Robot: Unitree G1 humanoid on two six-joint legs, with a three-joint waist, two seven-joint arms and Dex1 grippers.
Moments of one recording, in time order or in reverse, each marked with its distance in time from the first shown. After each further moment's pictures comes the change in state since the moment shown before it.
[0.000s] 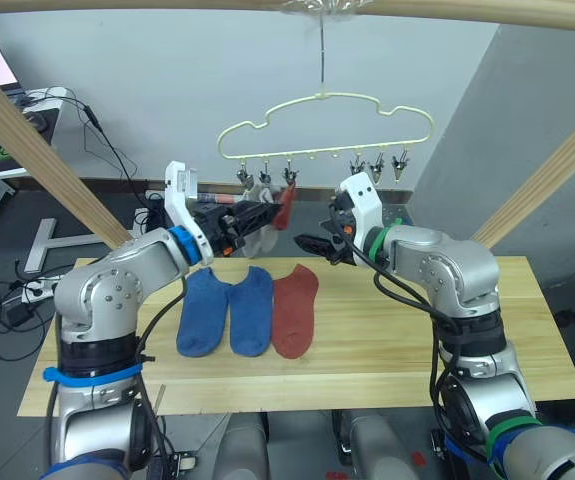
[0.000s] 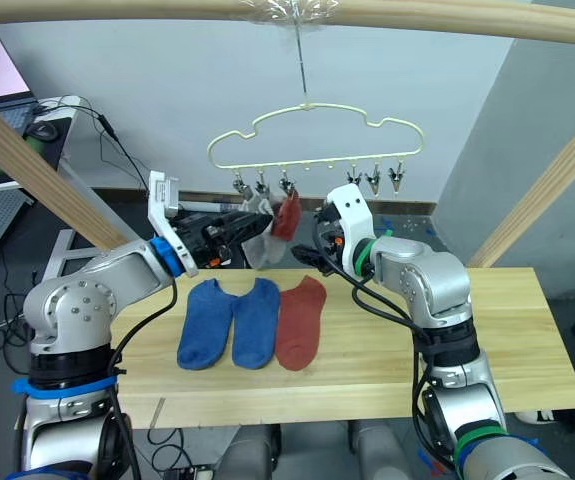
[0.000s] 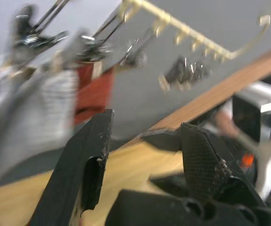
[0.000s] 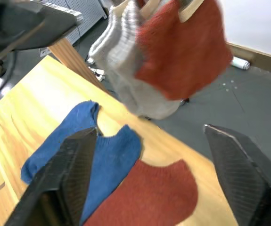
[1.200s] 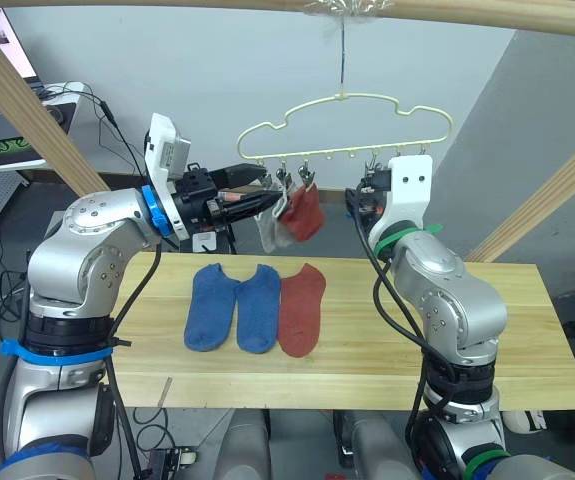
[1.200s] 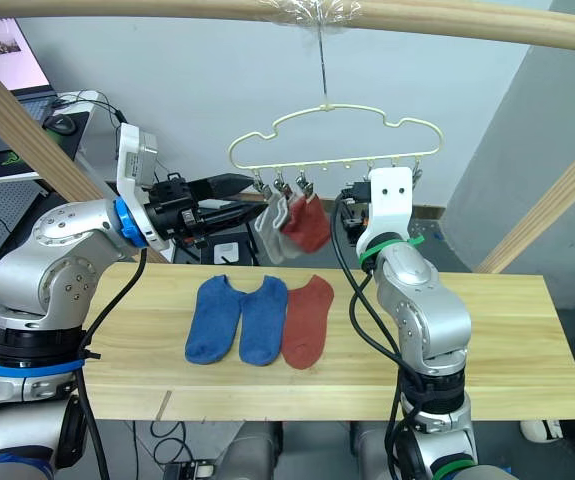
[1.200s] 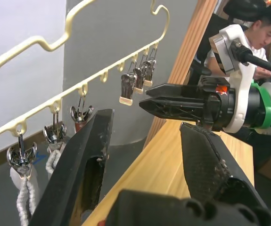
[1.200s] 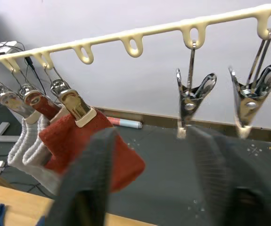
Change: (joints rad) left arm -0.141 0.166 -0.140 0.093 0.254 -0.407 -0.441; right arm 0.129 0.217 -0.065 -0.243 -0.178 -0.170 -0.508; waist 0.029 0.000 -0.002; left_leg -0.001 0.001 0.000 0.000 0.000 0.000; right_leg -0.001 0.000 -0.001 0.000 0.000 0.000
